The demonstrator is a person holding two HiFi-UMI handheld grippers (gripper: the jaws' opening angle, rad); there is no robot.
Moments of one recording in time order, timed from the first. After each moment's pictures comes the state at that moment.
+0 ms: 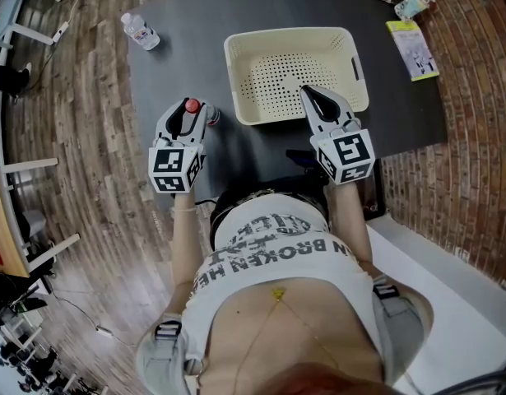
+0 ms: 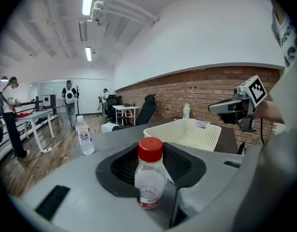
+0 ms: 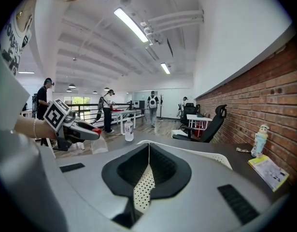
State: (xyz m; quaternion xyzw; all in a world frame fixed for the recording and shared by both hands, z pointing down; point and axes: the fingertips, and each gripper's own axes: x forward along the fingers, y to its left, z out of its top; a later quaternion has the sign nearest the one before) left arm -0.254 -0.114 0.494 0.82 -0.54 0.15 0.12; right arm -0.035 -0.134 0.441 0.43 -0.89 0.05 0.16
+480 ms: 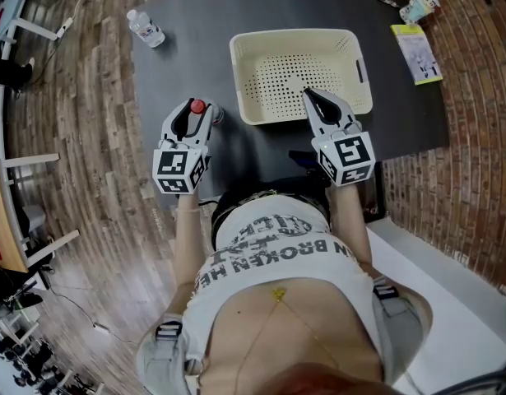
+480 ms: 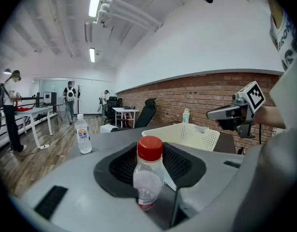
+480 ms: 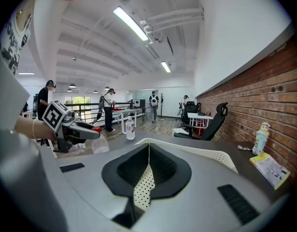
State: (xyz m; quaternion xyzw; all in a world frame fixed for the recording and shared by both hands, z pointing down) left arm -0.253 -0.108 0.496 0.82 -0.54 0.12 0.13; right arm -0.041 -0.131 0.450 0.43 -0.89 0.06 0.16
